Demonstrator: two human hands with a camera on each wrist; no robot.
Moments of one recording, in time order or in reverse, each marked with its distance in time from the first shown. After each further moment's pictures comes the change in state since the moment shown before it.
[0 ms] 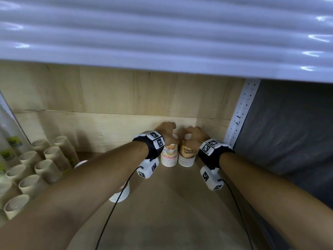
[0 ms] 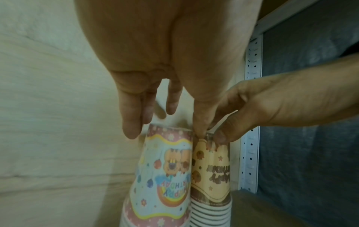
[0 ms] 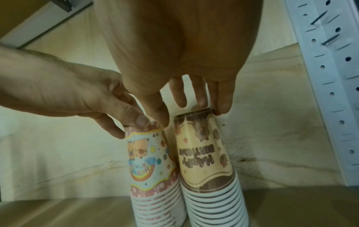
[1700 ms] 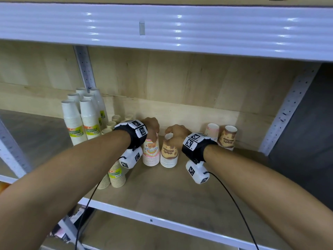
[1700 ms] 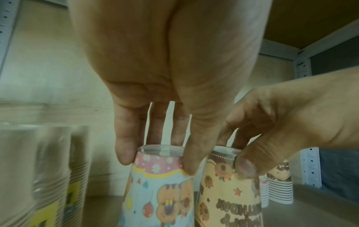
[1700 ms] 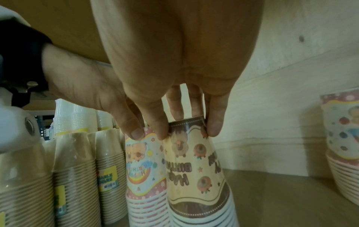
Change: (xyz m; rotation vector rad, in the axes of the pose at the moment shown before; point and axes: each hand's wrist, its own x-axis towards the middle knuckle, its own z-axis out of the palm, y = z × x) left_hand -0.177 -0.124 -0.079 0.306 -0.088 -0.317; right_hand -0.101 -0.201 0.067 0.032 -0.243 -0.327
